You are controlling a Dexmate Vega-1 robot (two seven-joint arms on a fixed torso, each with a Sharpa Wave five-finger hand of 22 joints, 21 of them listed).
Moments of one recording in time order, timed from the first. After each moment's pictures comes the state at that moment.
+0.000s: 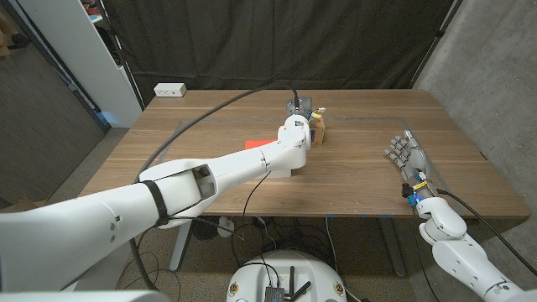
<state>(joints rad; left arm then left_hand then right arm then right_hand) 0.21 0.12 1.25 -1.28 0.47 0.87 0.17 0.87 0.00 0.71 -0.17 0.22 0.95 0.03 0.37 0.40 1.40 -0.19 1.48 0.60 1.38 -0.21 1.49 0.54 1.01 -0.16 1.50 0.84 -1.33 -0.60 -0.11 -1.57 0.72 0.43 -0.13 0.18 0.05 0.28 -0.14 0.18 0.13 0.07 0.20 0.18 0.22 0.10 0.20 0.20 0.10 0.08 0.23 0.35 0.32 0.09 0.20 0.17</state>
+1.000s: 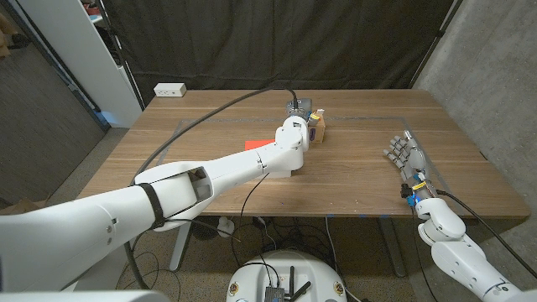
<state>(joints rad) 0.23 0.15 1.24 -1.32 0.47 0.85 0.16 0.82 -0.04 0.69 -0.17 0.23 0.89 0.05 0.25 0.31 1.40 -0.20 1.49 0.59 1.39 -0.21 1.49 0.54 1.03 -0.17 1.50 0.80 -1.33 -0.60 -0.11 -1.58 0.71 0.43 -0.14 0.18 0.05 0.28 -0.14 0.18 0.13 0.07 0.20 0.18 0.22 0.10 0.20 0.20 0.10 0.08 0.23 0.35 0.34 0.11 0.21 0.17</state>
